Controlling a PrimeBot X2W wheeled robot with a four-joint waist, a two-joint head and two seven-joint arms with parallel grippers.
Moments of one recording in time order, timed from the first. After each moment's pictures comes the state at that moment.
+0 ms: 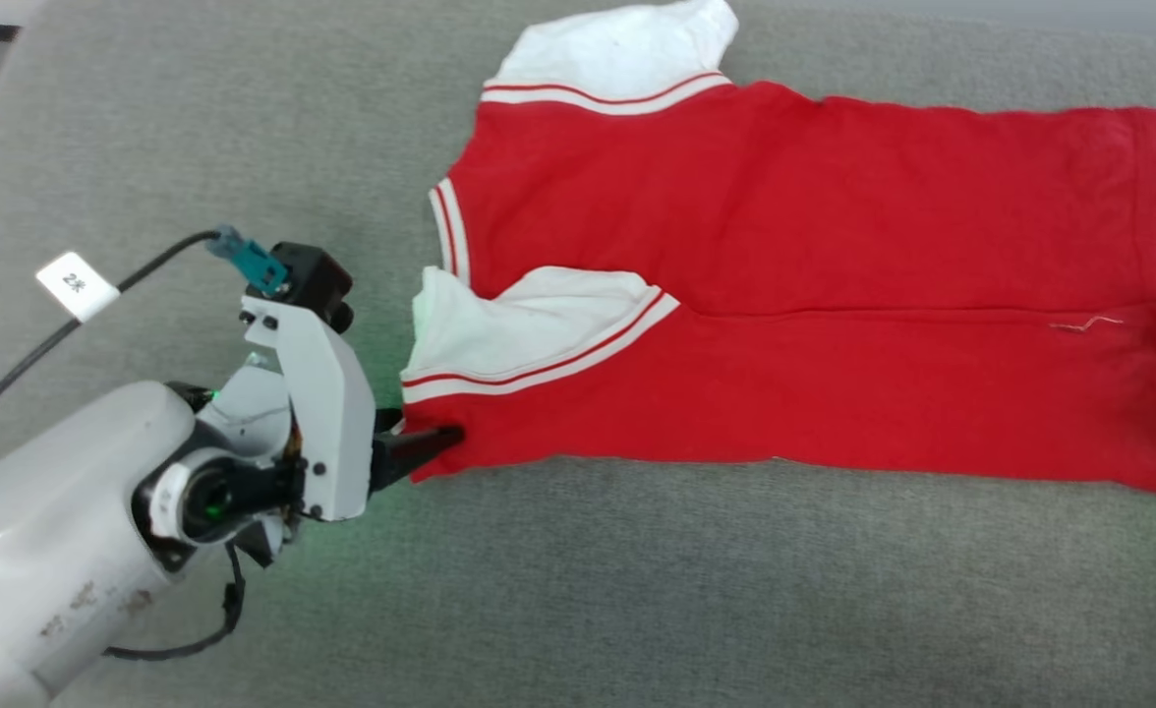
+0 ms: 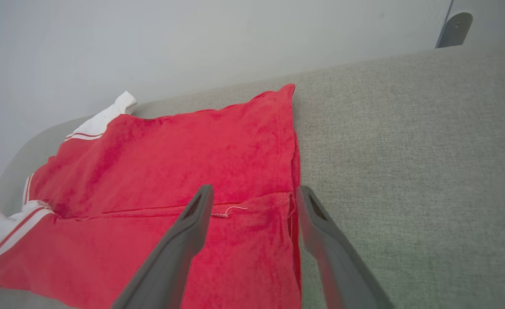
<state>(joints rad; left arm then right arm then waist) -0.96 0.80 -1.12 0.14 -1.48 0.08 0.56 -0.21 -0.47 -0.22 -0.10 0.84 0.13 0.49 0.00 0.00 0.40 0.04</state>
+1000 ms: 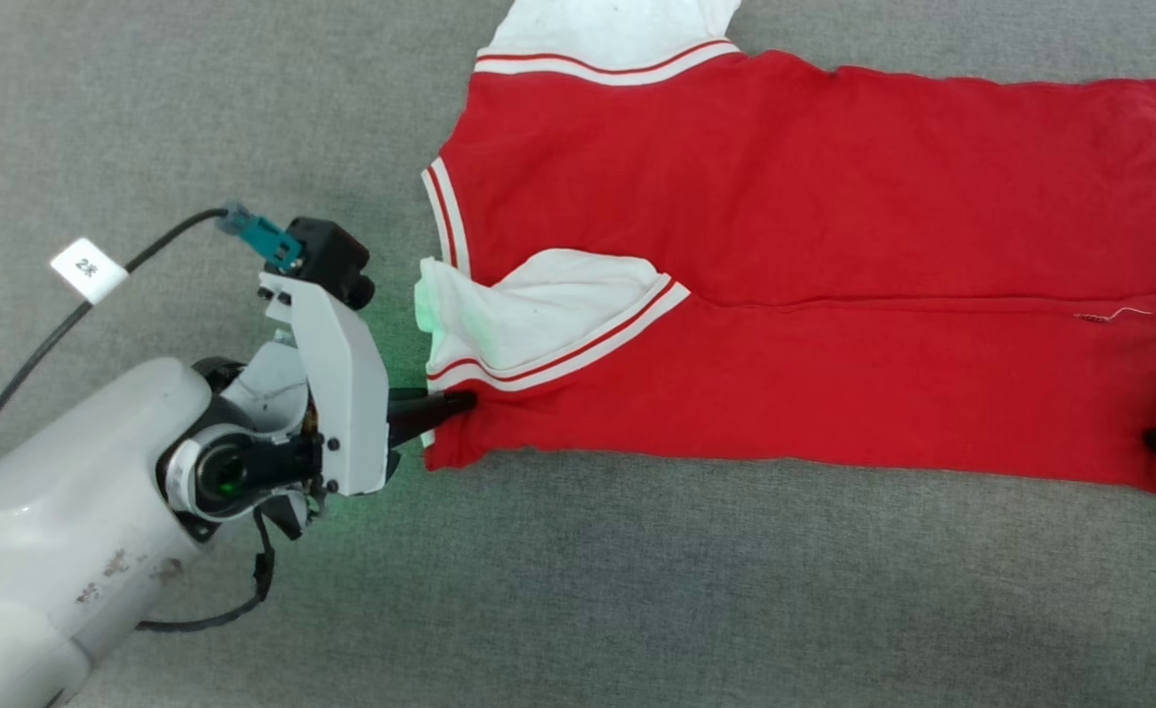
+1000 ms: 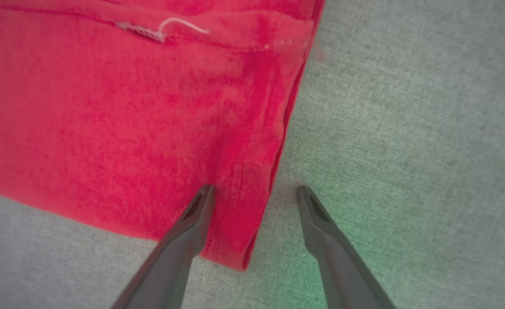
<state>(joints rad) -0.97 0.72 -1.11 0.26 -1.50 -0.04 0.54 -0.26 -0.66 -0.01 -0.07 0.68 0.13 0.91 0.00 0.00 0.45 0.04</state>
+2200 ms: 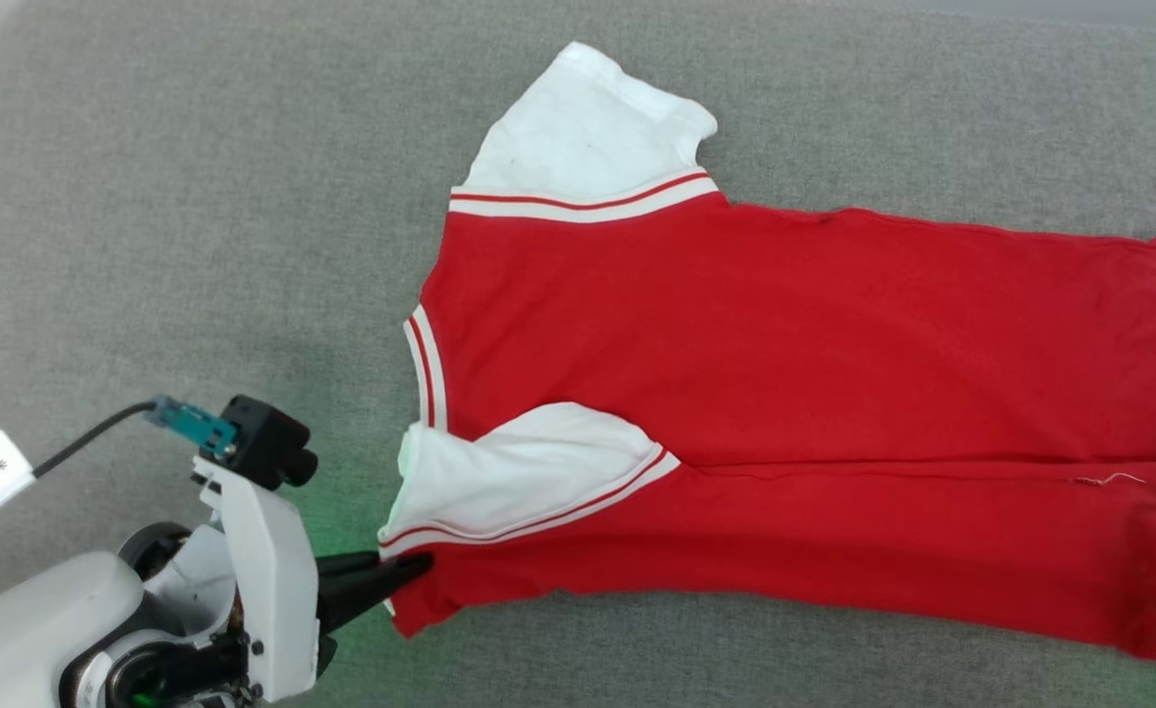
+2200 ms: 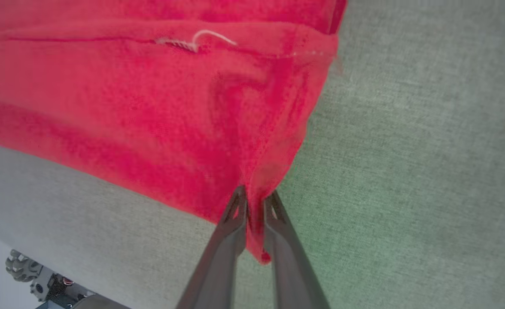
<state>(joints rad) -0.71 1.01 -1.11 -0.13 -1.52 -0.02 0.38 0.16 -0.56 -0.22 -0.37 0.77 0.13 0.96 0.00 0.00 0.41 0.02</state>
